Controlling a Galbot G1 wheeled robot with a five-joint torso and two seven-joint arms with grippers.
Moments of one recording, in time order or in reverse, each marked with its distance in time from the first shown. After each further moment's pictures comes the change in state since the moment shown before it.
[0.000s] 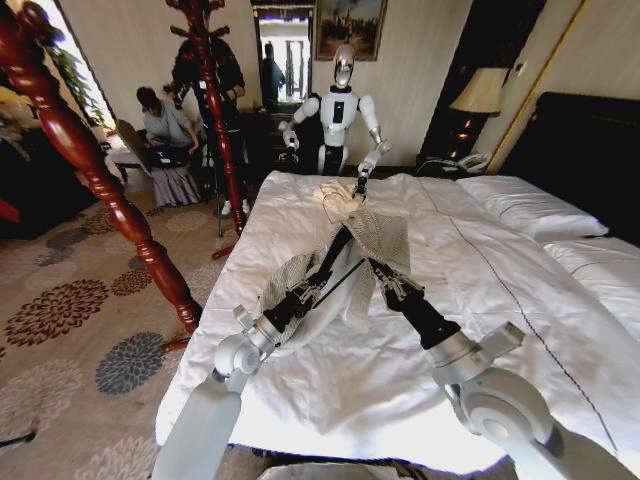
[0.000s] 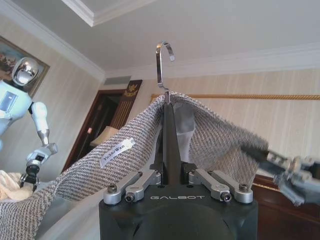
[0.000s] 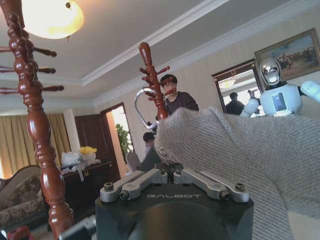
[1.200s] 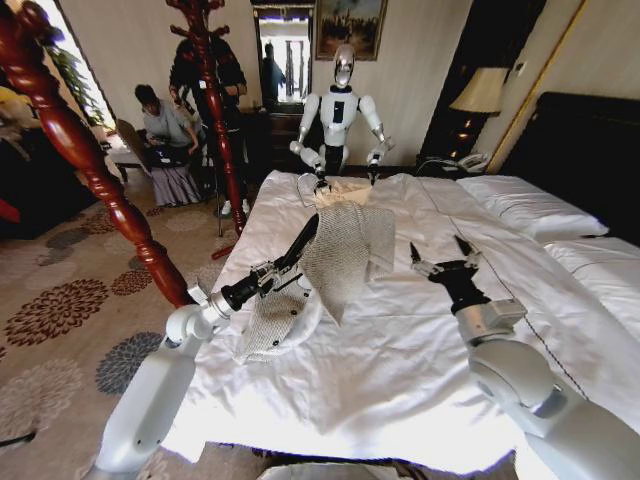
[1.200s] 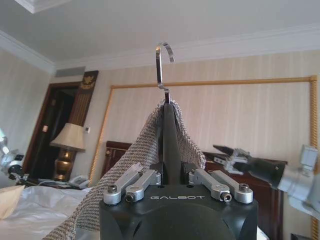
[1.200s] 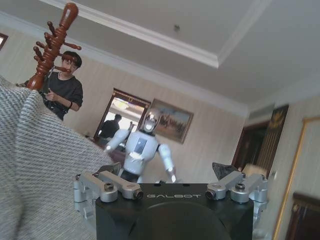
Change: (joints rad) left arm -0.163 0.265 -0.100 0.126 -0.191 0.052 0.313; right arm 0.095 -0.104 0.156 -0.107 -0.513 -0.195 0.406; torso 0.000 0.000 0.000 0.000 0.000
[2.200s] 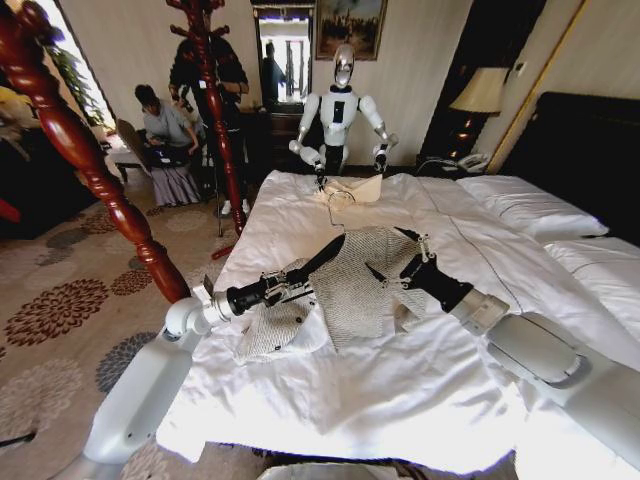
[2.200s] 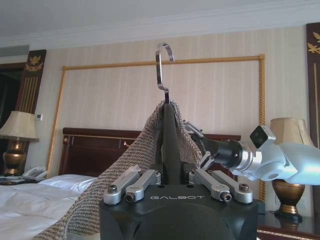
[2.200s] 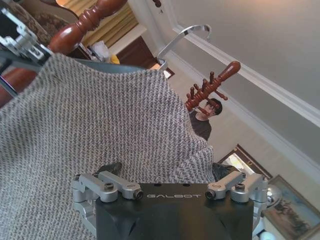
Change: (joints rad) left arm -0.054 0.059 0.101 -0.053 0.032 0.018 0.067; right arm 0.023 -0.251 -0.028 -0.065 -0.194 0.215 -0.482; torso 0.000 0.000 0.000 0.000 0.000
